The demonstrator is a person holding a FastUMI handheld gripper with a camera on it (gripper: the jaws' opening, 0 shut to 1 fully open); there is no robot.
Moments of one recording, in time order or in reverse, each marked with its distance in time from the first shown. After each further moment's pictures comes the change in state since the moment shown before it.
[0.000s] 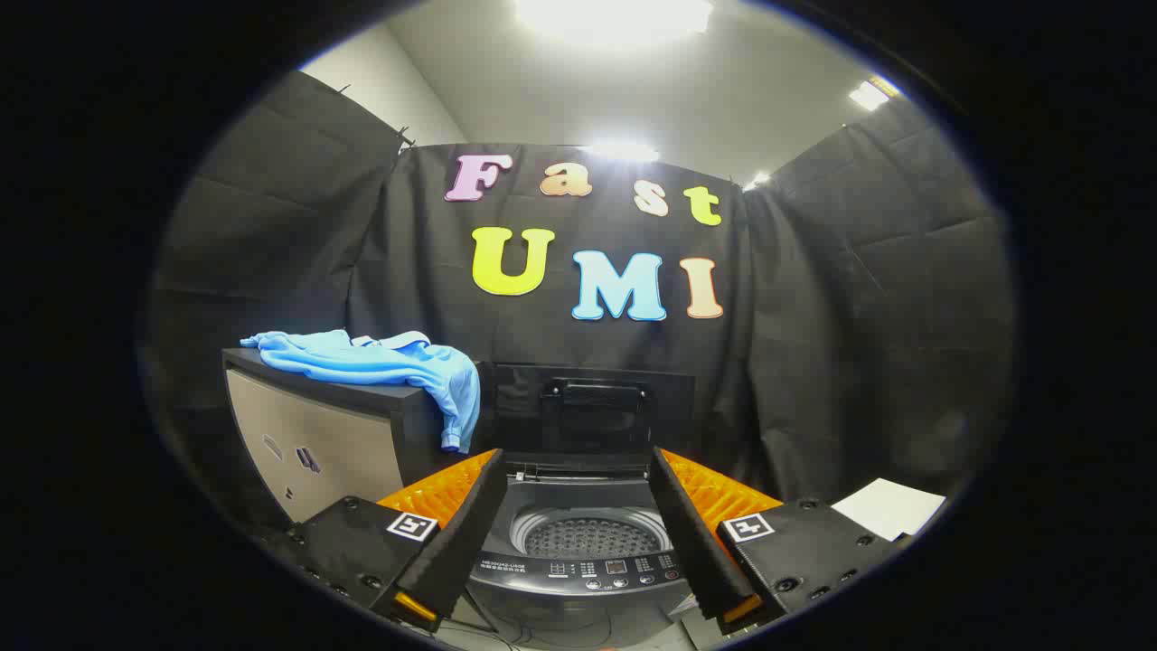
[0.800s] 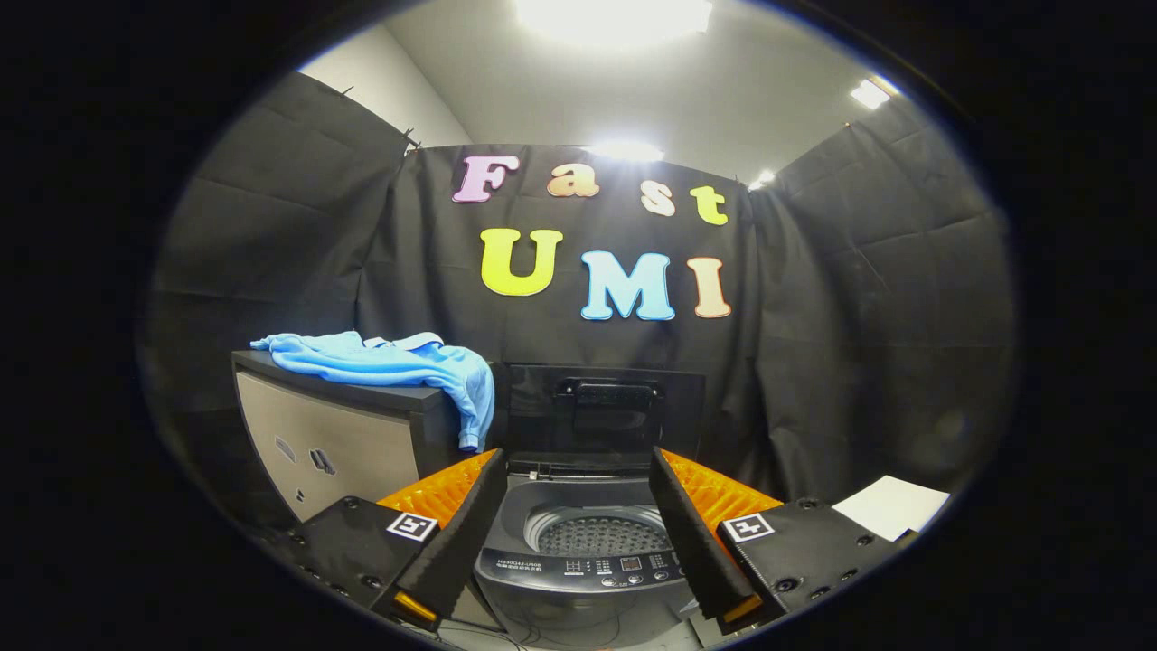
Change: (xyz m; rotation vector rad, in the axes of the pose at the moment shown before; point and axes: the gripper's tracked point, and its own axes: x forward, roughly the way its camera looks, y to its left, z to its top) arm -0.003 0.016 -0.001 0.004 0.000 0.025
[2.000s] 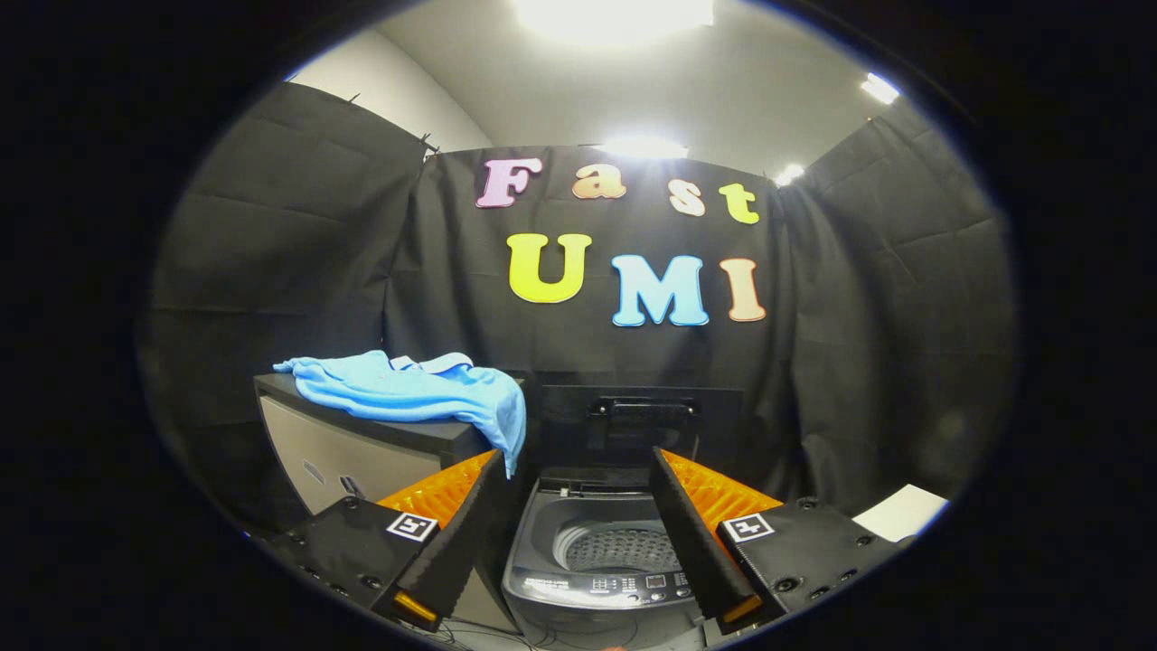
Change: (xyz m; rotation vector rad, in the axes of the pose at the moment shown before) arm 0.027 0.029 0.041 0.017 0.011 0.125
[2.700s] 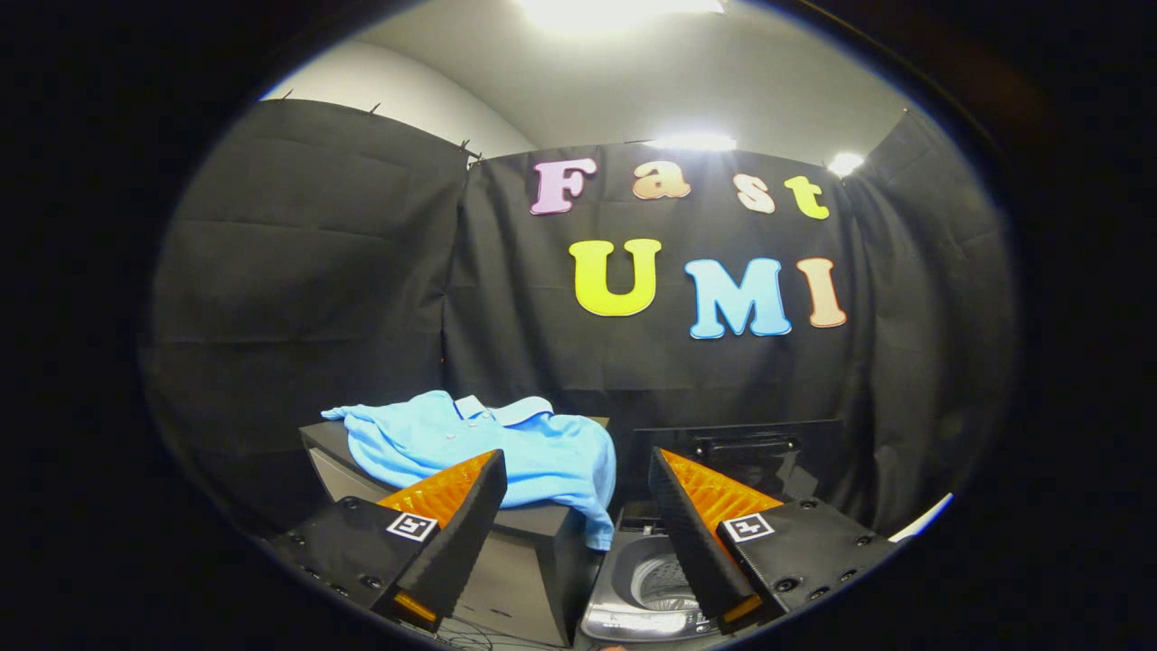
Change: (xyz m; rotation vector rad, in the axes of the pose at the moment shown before) arm 0.069 0.087 0.056 0.027 0.000 0.204
